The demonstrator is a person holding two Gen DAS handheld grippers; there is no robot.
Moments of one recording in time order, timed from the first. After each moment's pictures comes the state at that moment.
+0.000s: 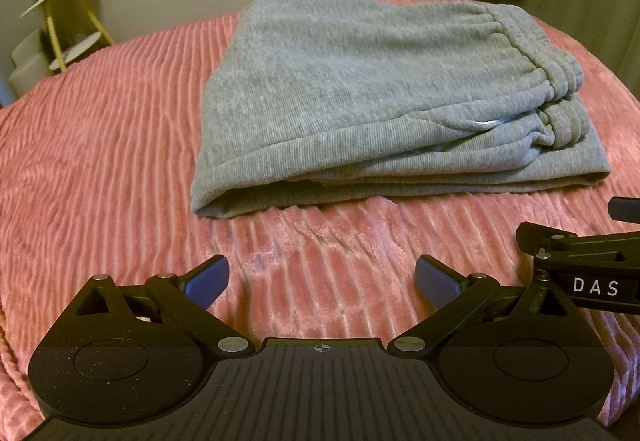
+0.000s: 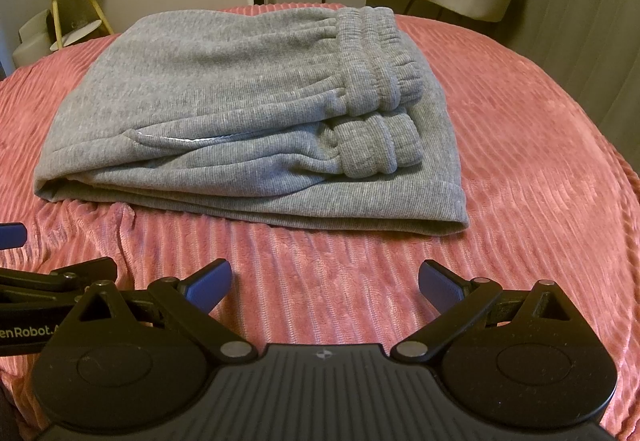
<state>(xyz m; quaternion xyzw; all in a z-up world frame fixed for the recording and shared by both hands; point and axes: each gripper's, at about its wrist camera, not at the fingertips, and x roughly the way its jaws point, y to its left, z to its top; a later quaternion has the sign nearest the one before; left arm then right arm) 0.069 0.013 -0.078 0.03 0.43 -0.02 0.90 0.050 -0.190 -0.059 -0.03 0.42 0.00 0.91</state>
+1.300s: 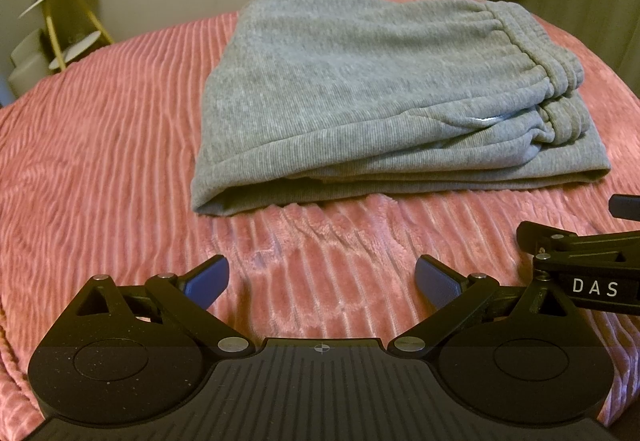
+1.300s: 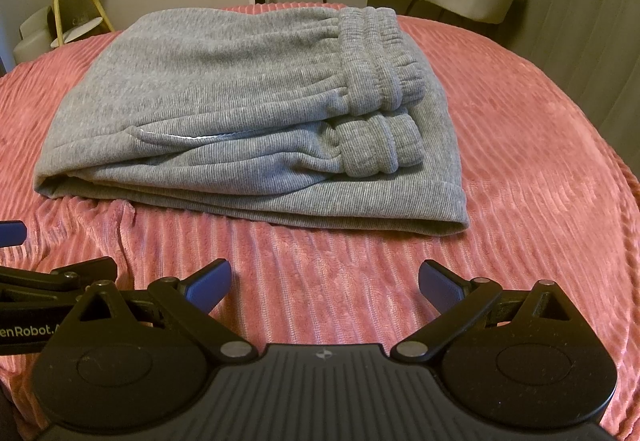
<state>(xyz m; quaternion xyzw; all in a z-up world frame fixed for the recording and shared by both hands) 0.068 0.015 -0.079 0.04 0.43 -0.03 0.90 0.048 -0.189 -0.059 -0.03 0.42 0.00 0.91</state>
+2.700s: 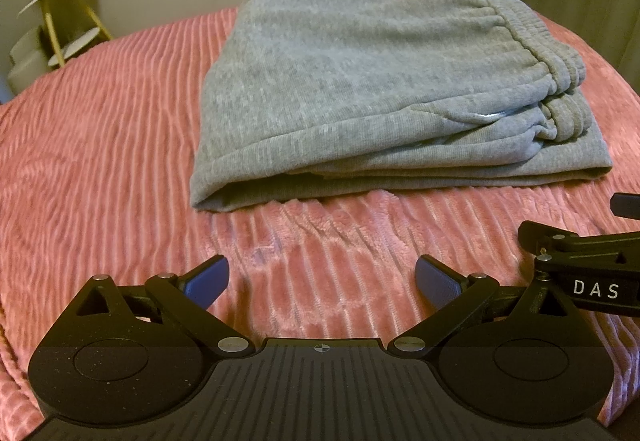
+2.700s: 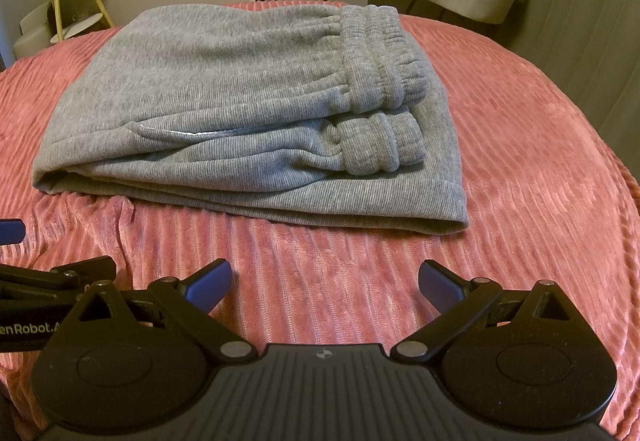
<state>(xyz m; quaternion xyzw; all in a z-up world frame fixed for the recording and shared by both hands) 0.069 0.017 -0.081 0.04 0.44 -0.03 0.90 0.048 -0.190 -0.060 -0.04 0.42 0.00 0.91</state>
